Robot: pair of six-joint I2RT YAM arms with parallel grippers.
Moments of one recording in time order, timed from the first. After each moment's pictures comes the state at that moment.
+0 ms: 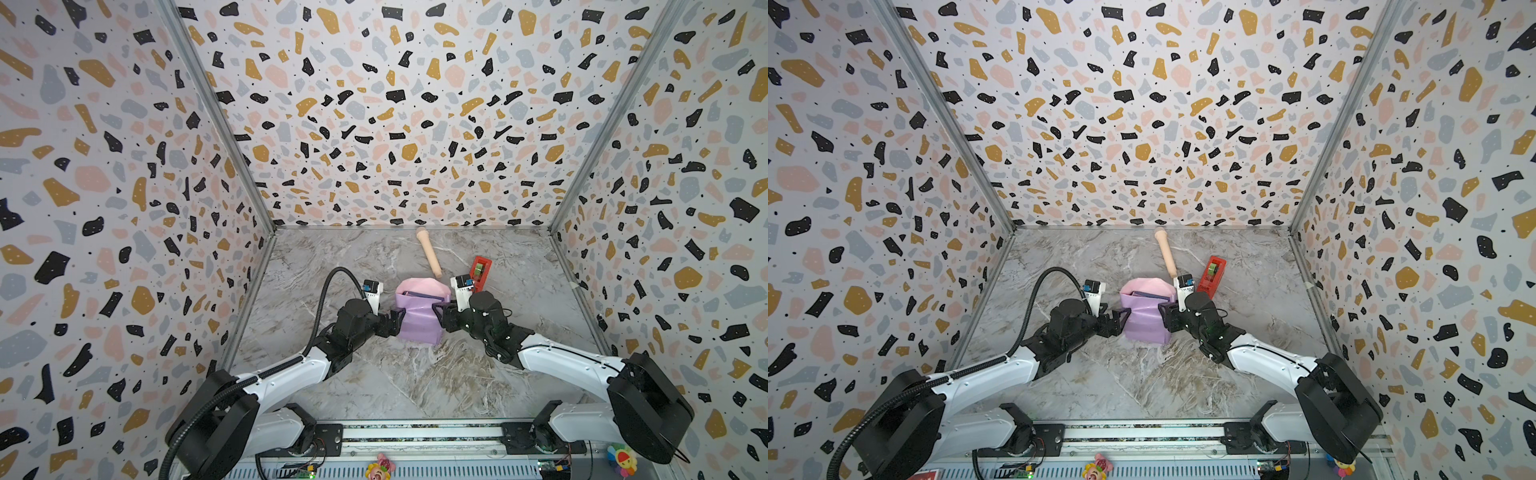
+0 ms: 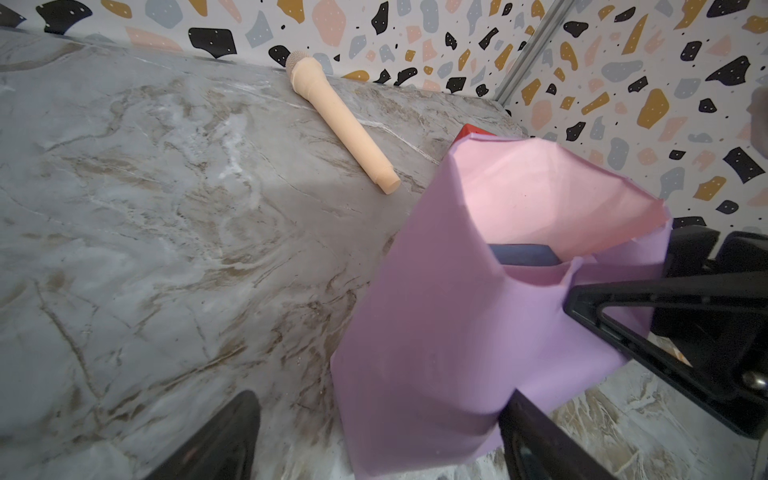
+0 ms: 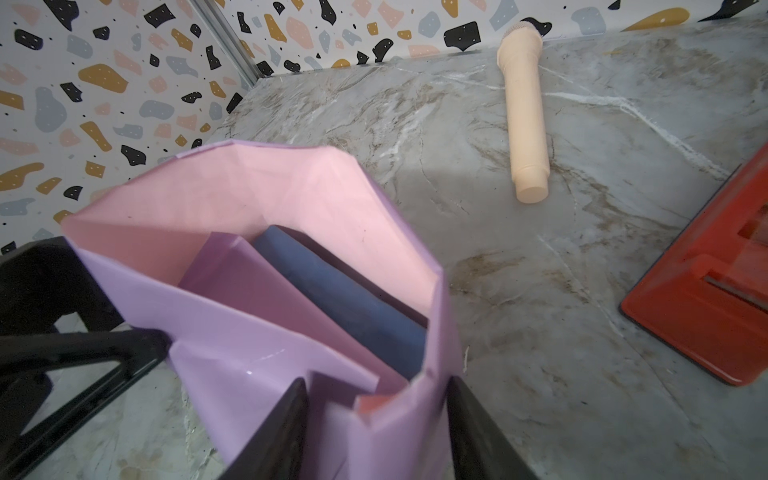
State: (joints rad) left arm -0.61 1.22 0.49 0.30 0.04 -0.38; right arm 0.70 1.30 0.61 0.23 0.01 0.39
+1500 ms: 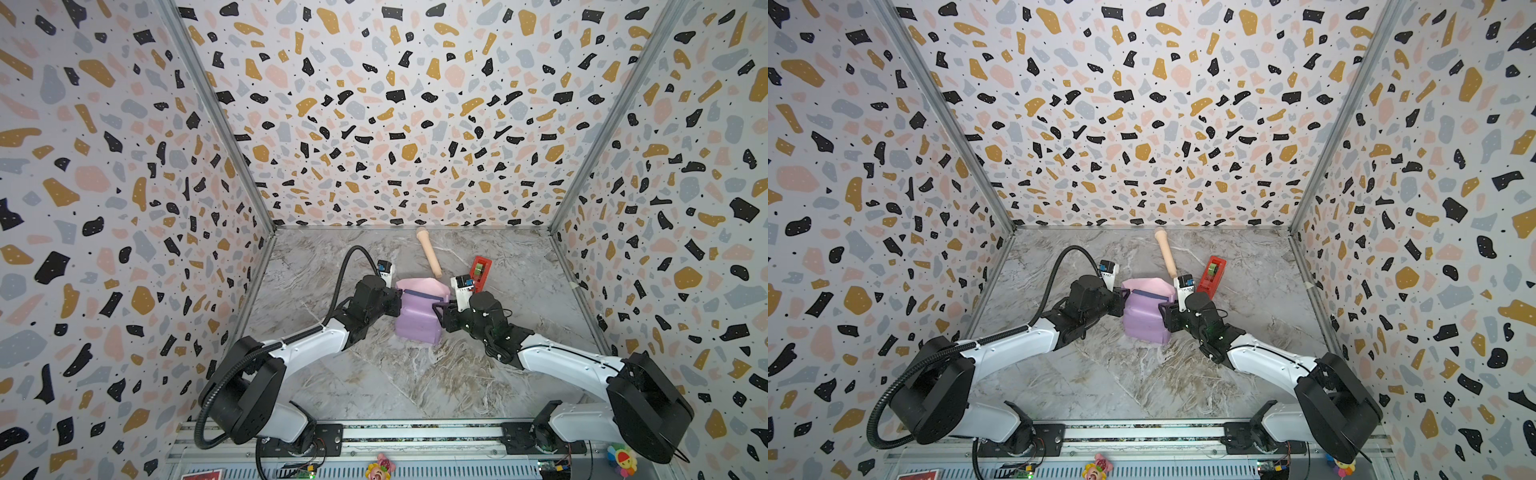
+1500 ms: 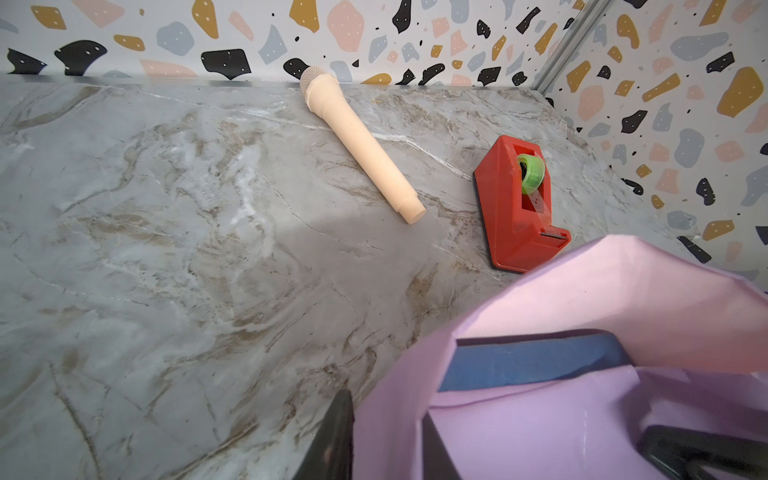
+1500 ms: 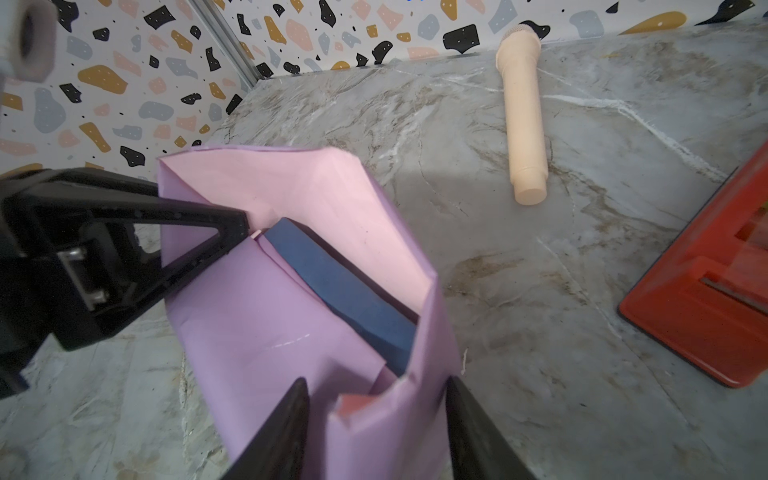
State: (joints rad) left arm -0.61 1.46 0.78 0.17 -0.03 -0.30; right arm 0.70 1.30 0.60 0.24 0.02 0.39
